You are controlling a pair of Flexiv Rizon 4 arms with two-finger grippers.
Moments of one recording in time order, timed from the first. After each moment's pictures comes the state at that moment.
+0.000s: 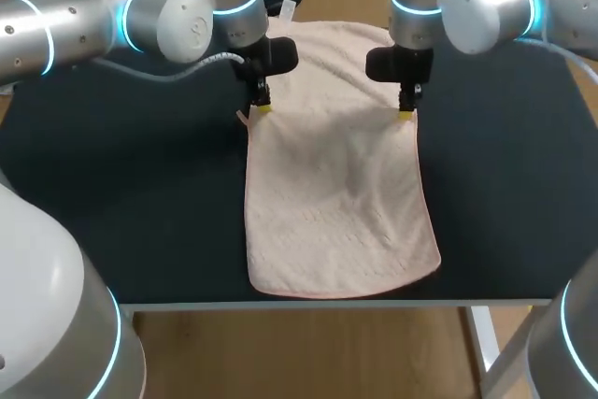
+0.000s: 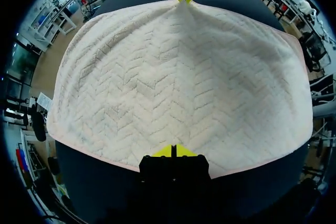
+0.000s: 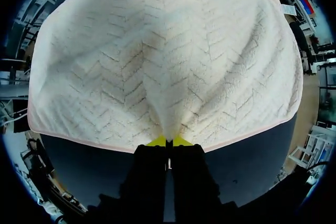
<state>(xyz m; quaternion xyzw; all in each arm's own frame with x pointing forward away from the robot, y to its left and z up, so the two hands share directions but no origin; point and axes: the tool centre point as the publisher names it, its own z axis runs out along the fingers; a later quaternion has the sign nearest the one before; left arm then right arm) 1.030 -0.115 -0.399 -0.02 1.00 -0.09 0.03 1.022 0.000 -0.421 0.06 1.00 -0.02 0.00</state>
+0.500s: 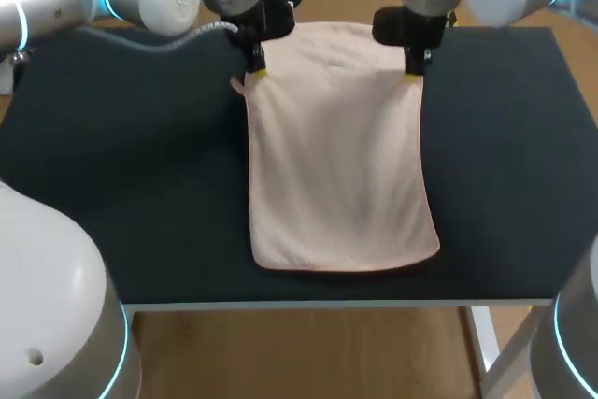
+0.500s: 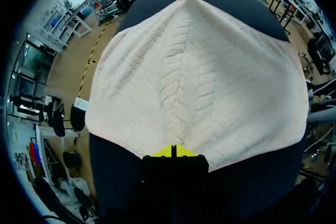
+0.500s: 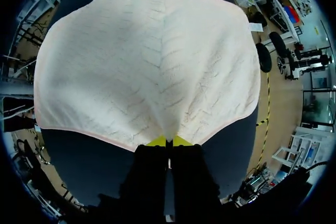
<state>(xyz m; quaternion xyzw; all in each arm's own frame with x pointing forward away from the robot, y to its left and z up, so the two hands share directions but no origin) 1.056 -0.105 -0.310 -0.05 0.99 -0.10 0.11 1.046 0.003 -0.324 0.04 1.00 0.01 0.09</state>
